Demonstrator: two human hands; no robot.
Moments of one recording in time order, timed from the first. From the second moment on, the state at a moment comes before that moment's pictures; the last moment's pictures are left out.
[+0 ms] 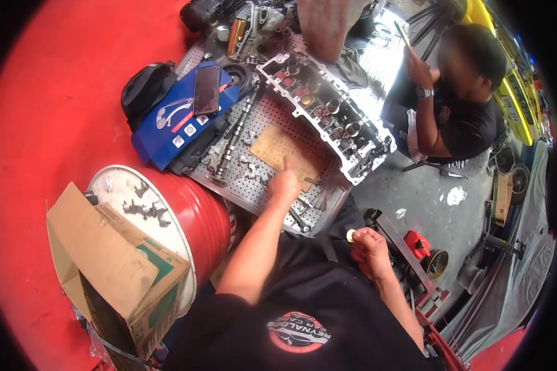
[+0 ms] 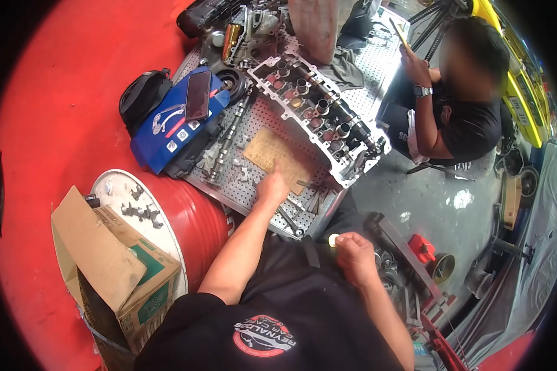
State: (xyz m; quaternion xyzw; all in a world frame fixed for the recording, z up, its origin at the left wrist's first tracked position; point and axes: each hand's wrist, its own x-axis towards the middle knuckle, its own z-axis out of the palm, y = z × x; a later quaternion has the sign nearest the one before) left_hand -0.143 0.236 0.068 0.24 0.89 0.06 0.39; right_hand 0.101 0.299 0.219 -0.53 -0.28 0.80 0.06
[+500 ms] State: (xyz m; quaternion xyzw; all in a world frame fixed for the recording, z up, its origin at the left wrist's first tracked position) left_hand -0.166 0.193 0.035 0.17 0.89 -0.04 0.43; right_hand 0.088 0.324 0.208 -0.50 -0.29 0.81 -0.03
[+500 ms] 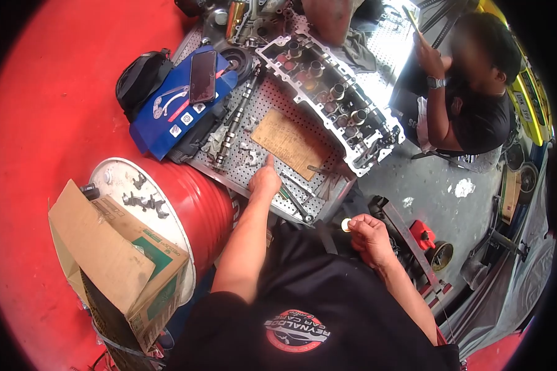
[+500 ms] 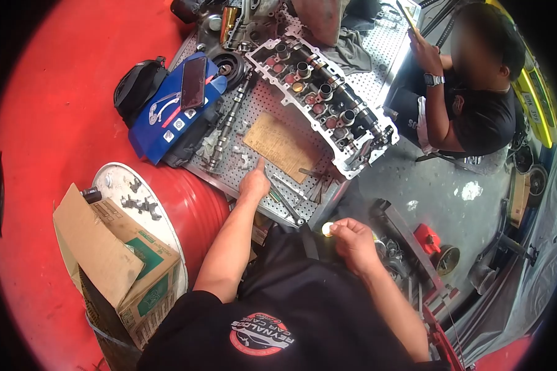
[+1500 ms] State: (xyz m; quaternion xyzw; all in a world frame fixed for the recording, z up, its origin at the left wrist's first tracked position) left_hand -0.173 0.203 0.046 0.24 0.85 -0.09 0.45; right_hand 0.109 0.286 0.208 -0.52 -0.29 0.80 0.06
